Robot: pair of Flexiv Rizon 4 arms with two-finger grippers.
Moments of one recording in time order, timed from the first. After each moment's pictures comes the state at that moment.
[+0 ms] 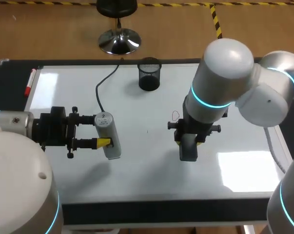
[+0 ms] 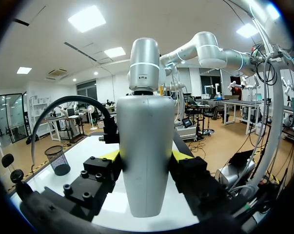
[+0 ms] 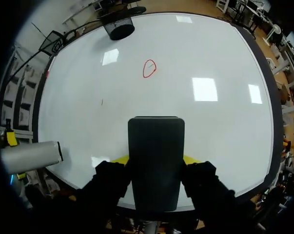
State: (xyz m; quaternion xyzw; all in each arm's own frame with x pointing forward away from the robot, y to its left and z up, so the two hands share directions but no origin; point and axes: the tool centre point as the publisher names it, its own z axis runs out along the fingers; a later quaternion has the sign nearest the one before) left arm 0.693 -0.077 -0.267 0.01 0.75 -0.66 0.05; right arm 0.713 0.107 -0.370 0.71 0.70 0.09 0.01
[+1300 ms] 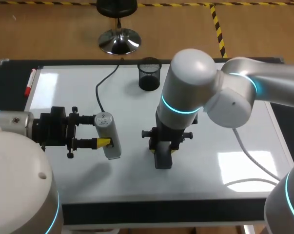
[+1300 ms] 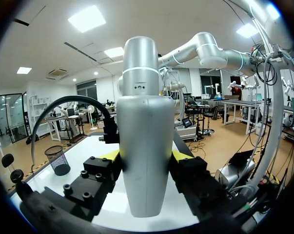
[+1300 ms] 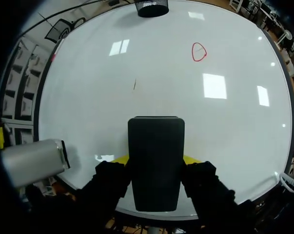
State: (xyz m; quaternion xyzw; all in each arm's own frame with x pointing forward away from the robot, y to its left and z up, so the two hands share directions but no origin) left arm 0.693 -0.077 -0.267 0.01 0.75 -0.66 0.05; right arm 0.711 0.180 -0.410 0.69 0.72 0.08 -0.03
